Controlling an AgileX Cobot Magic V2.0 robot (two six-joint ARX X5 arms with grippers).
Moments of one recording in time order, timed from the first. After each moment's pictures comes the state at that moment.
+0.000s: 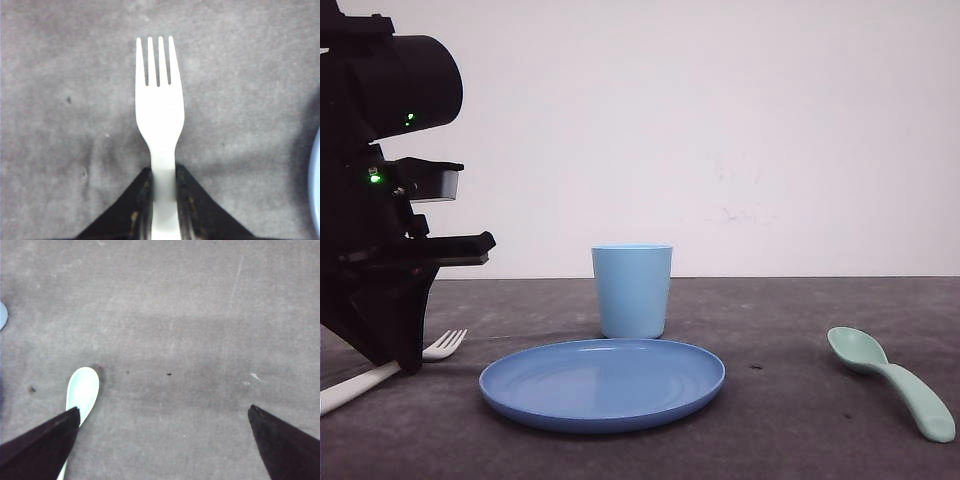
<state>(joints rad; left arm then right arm) -0.48 1.50 0.80 -0.43 -0.09 -0.26 0.04 0.87 0.81 -0.75 -0.13 0.07</state>
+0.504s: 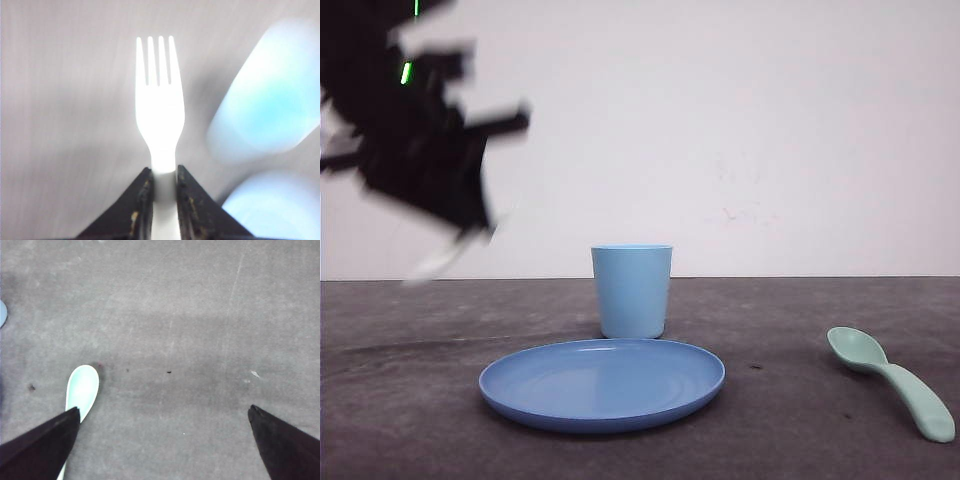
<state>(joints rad) -0.51 1.31 0.90 -0.22 -0.06 -0.24 0.04 0.87 0.81 -0.76 -0.13 0.07</state>
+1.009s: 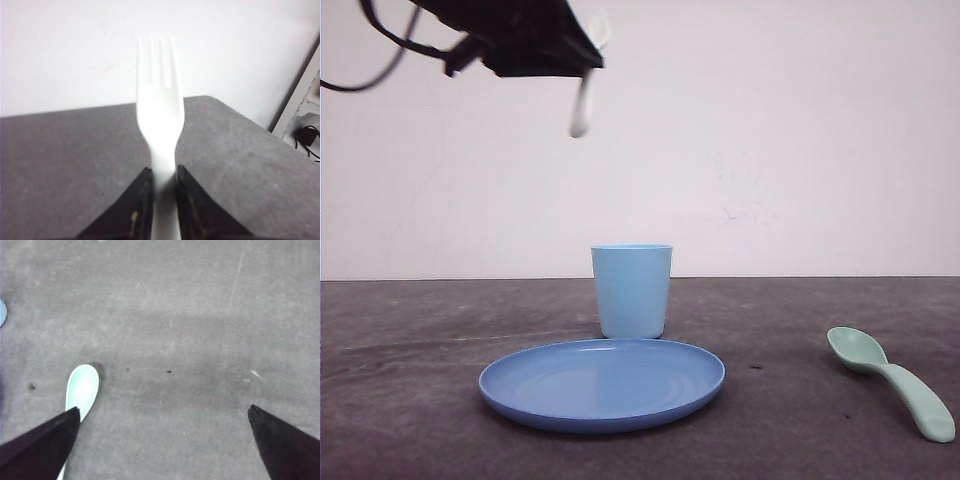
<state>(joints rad) -0.58 1.43 0.90 0.47 0.08 -0.18 0.04 0.87 0.81 -0.76 -0.13 0.07</state>
